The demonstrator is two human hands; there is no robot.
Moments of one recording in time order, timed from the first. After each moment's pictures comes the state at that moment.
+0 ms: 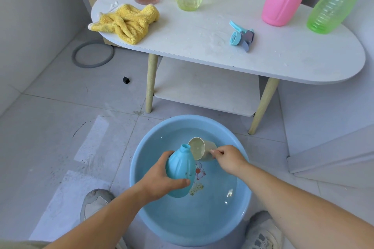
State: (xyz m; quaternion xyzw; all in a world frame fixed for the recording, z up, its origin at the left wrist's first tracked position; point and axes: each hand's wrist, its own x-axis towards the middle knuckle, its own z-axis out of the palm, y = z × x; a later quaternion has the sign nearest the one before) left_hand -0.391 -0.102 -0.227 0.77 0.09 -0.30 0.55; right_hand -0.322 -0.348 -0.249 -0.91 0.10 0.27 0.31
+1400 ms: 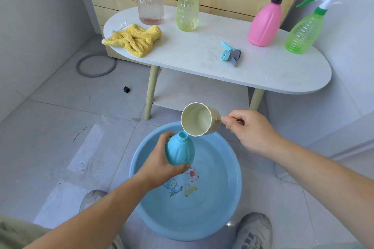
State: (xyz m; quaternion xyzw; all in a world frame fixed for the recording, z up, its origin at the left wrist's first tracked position) left_hand -0.391 -0.116 -0.165 0.80 0.03 -0.15 0.58; right_hand -0.341 -0.355 -0.050 -0.93 -0.04 0.08 0.36
